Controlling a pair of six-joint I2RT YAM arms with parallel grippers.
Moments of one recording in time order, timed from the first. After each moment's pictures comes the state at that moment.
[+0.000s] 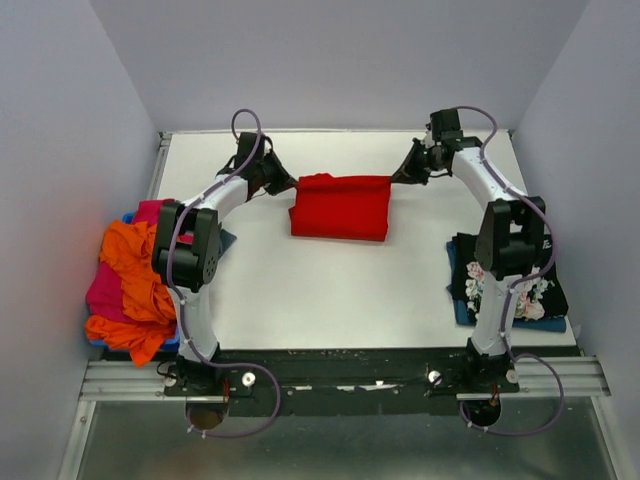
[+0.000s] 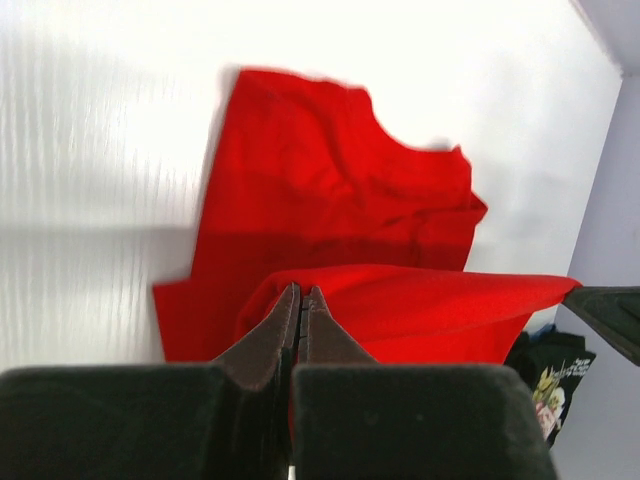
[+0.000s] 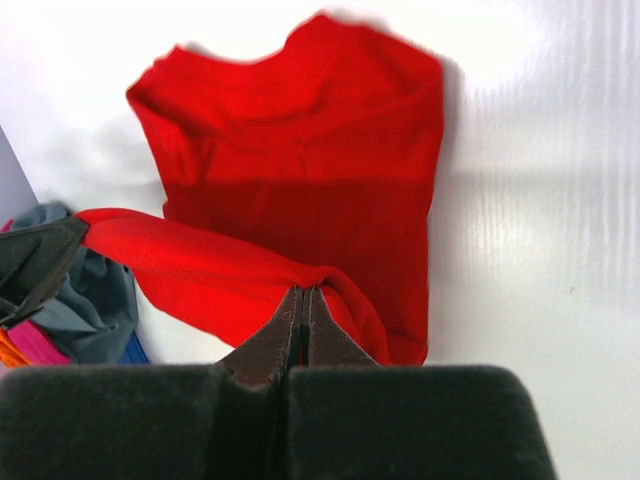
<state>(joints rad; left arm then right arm) -0.21 2.03 1.49 -0.13 0.31 -0.82 0.13 2.12 1.85 -0.65 -0.40 0.61</state>
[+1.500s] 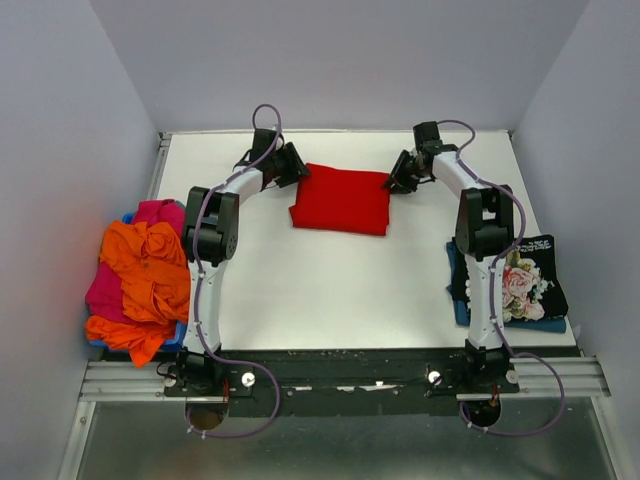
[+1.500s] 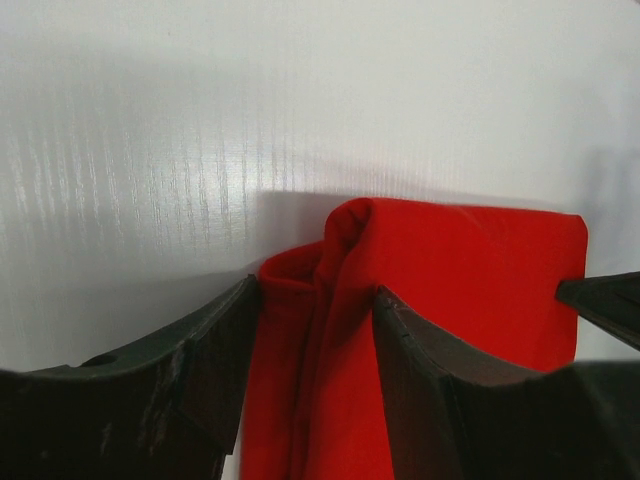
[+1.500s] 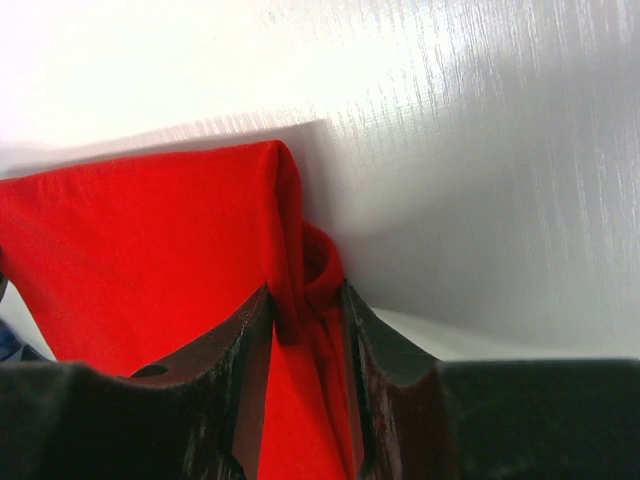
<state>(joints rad) -0.22 2.37 1.81 -0.10 0.32 -0.64 0.15 2.39 1.98 -0.61 -0.30 0.63</state>
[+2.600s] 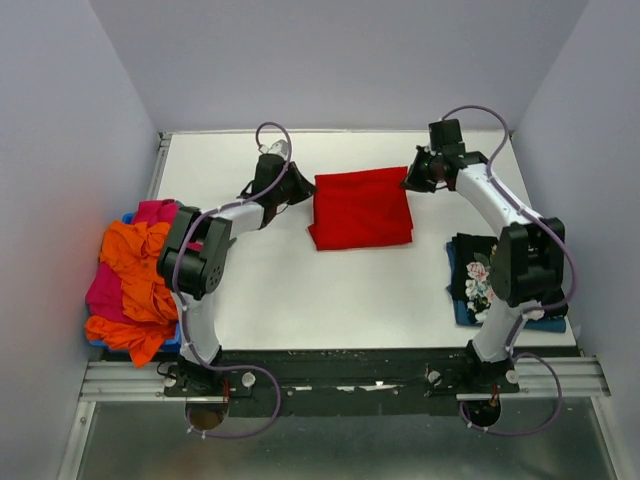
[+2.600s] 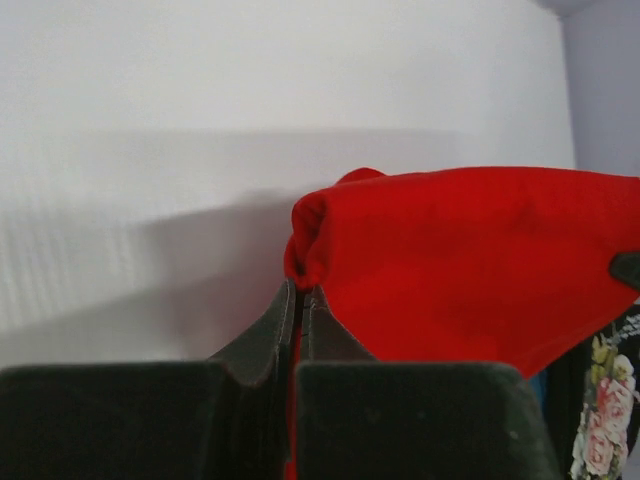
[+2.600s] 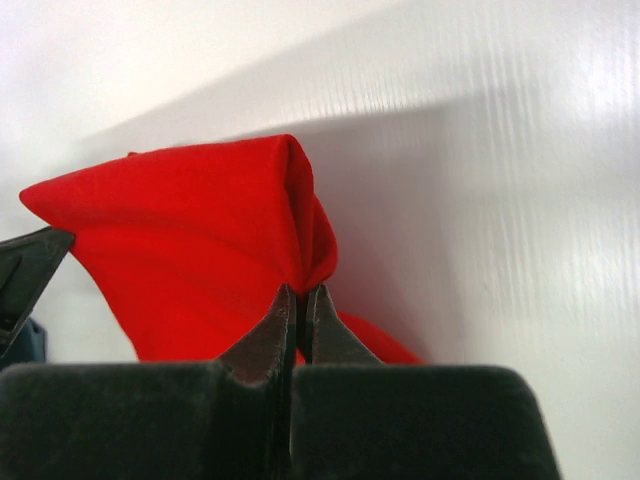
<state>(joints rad) -0.36 1.92 1.17 0.35 0.24 -0.72 0.20 1.78 1.49 -0.54 -0.10 0.53</state>
